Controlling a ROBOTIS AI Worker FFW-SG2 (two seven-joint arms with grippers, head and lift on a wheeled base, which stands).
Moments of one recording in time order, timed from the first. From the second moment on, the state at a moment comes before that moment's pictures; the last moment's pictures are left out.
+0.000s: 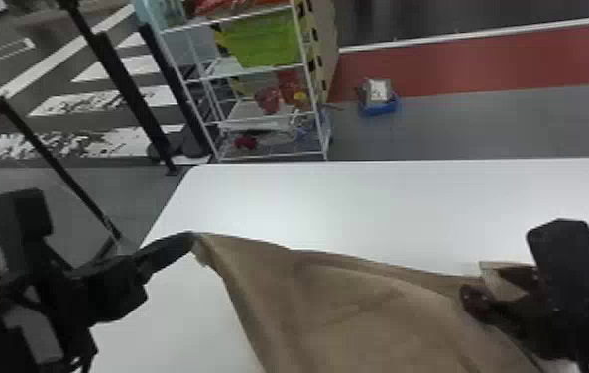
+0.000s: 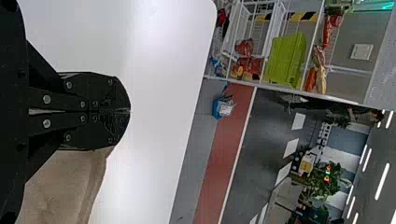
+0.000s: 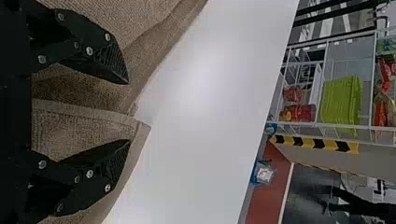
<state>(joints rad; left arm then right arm) 0.29 0.01 0.78 -2.79 0.42 1.55 -0.39 0.18 -0.14 0.31 -2.13 0.13 0.99 0.30</state>
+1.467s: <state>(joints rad) 0.30 0.01 0.77 -2.77 0.39 1.55 -0.41 0.48 -0.17 -0.15 -2.21 -0.08 0.17 0.64</state>
